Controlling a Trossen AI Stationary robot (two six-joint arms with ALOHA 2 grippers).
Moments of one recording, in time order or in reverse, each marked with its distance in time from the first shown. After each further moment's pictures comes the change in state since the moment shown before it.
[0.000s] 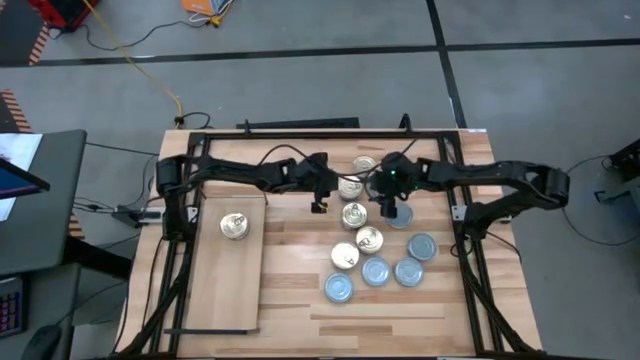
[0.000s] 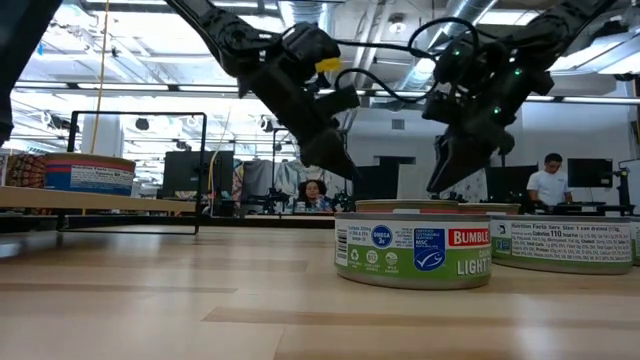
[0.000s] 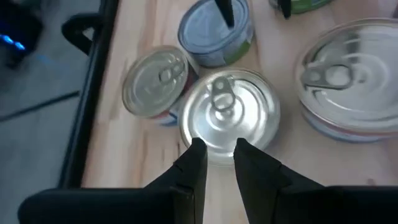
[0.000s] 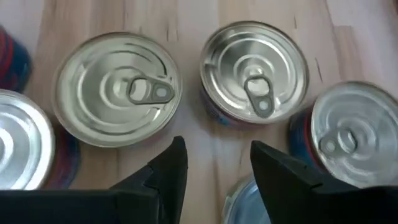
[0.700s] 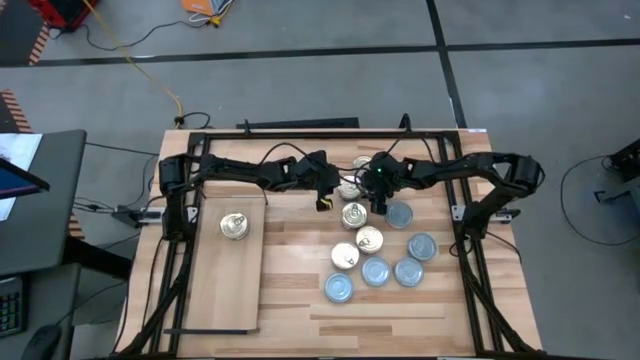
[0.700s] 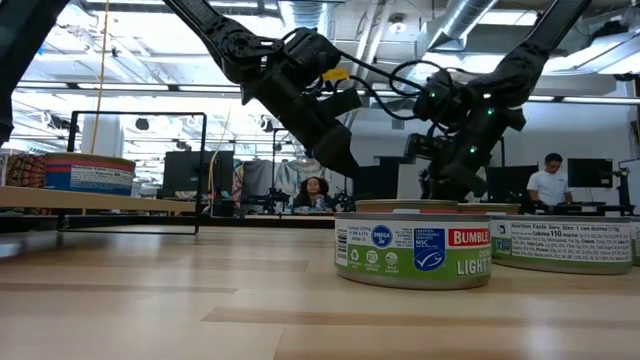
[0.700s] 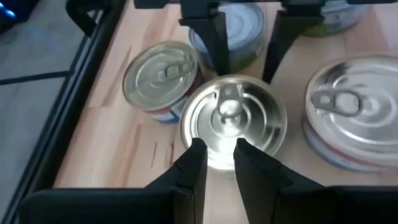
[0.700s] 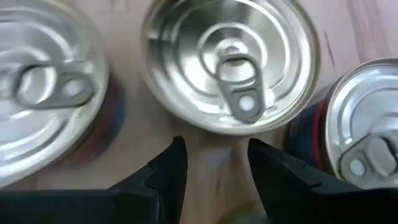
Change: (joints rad) left arm 0.026 0.020 0.000 0.029 0.027 -0.178; right arm -0.065 0.259 0.008 0.209 -0.005 -0.023
